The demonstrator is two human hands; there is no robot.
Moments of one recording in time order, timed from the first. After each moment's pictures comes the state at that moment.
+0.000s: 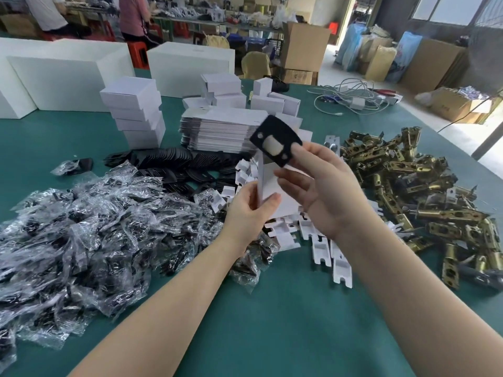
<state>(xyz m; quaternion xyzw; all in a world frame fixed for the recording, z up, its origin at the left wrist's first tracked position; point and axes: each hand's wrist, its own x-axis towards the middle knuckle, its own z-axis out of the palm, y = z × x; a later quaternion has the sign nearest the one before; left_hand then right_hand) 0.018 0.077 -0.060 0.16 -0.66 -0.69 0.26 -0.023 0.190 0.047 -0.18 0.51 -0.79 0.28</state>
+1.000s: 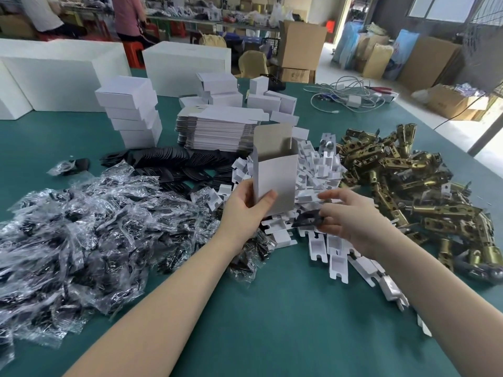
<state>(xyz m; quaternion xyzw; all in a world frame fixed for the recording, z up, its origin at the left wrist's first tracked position) 0.015 0.071 -0.072 0.14 -0.67 -0.67 0.29 -0.073 0.242 -0.008 -0.09 0.73 -0.62 0.27</state>
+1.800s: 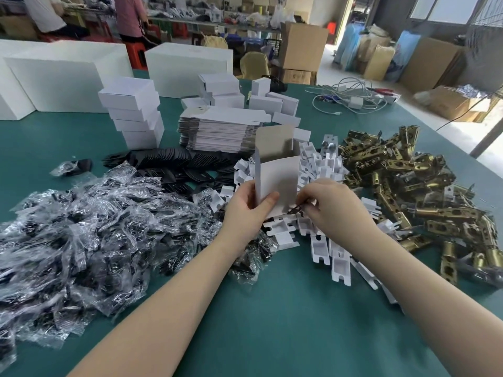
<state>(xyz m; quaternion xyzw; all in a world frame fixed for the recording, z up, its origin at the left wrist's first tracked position) 0.012 0.071 -0.074 0.15 -0.67 -0.67 0.30 -0.071 0.221 -0.002 -0.45 0.88 -0.18 -0.05</state>
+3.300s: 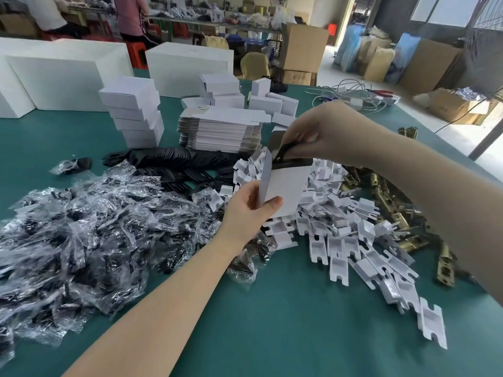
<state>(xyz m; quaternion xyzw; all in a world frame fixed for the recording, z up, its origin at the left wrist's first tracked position) 0.016 0.070 -0.072 0.11 -0.66 -0.69 0.27 -0.090 0.186 0.111 -0.58 0.80 -0.15 0.00</state>
